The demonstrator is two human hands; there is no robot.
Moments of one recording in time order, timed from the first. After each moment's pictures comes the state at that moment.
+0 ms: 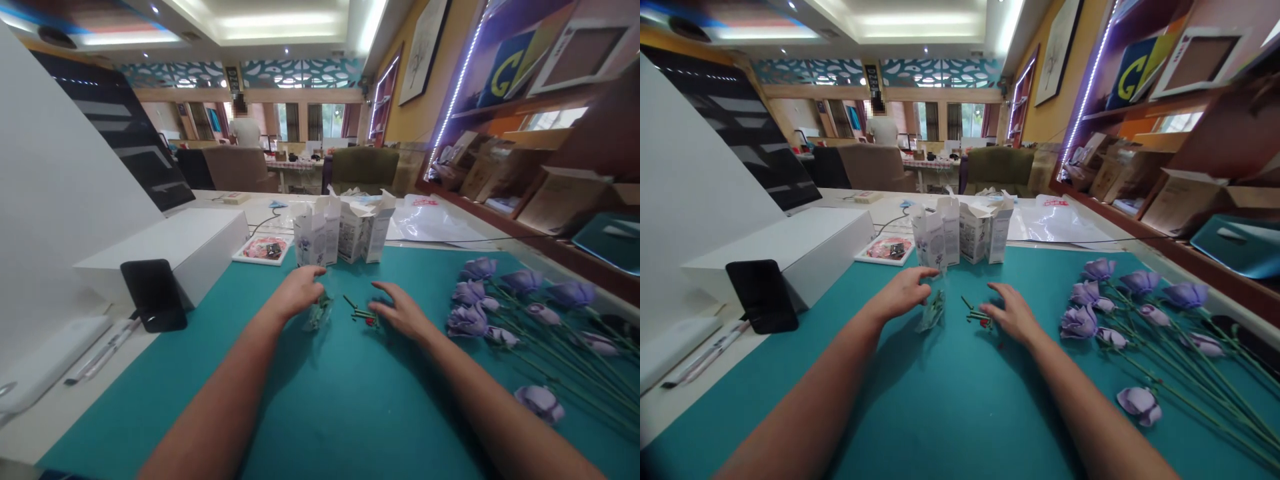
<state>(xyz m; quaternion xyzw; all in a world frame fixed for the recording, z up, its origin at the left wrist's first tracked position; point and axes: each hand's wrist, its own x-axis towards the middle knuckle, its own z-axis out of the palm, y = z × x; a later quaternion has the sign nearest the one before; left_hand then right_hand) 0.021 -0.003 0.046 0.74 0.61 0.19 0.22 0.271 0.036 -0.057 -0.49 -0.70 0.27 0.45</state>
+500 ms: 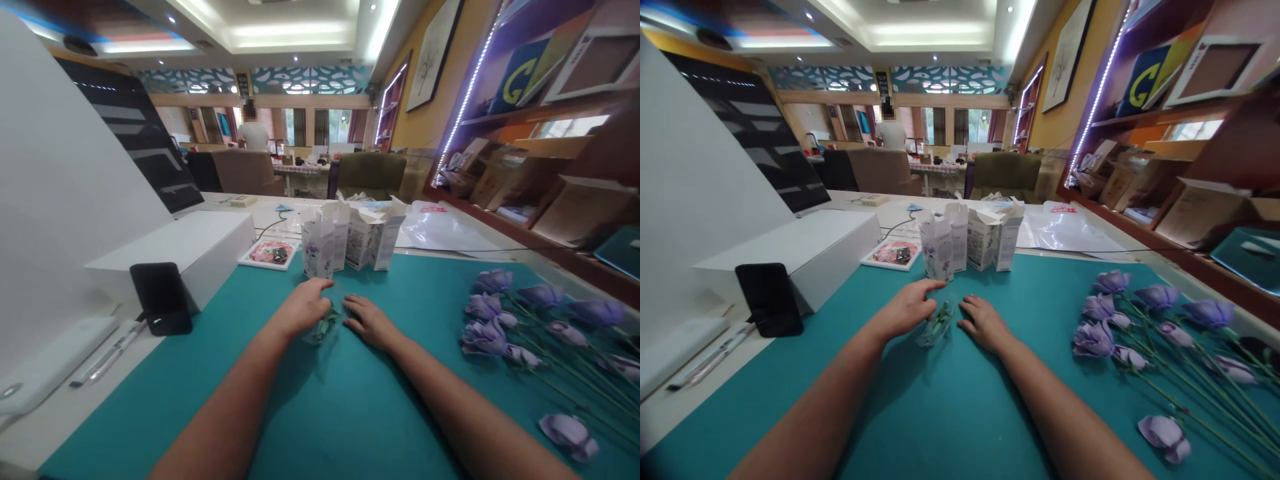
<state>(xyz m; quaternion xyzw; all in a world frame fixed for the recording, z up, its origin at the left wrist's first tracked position) 0.013 -0.006 0.029 0.75 0.59 0.22 0.20 0.214 0.063 -0.105 -0.39 -0.89 0.07 0.24</state>
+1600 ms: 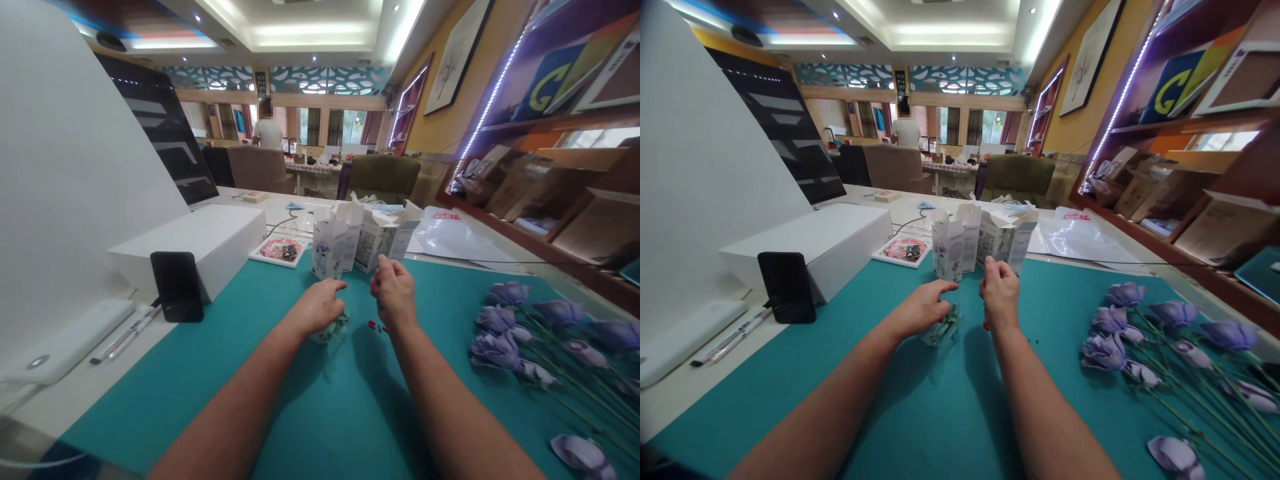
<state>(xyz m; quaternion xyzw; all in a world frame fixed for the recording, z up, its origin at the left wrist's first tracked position) 0.019 -0.007 0.026 0.76 0.58 0.22 0.20 0.169 0.059 -0.013 -0.48 -0.59 0.27 0.59</state>
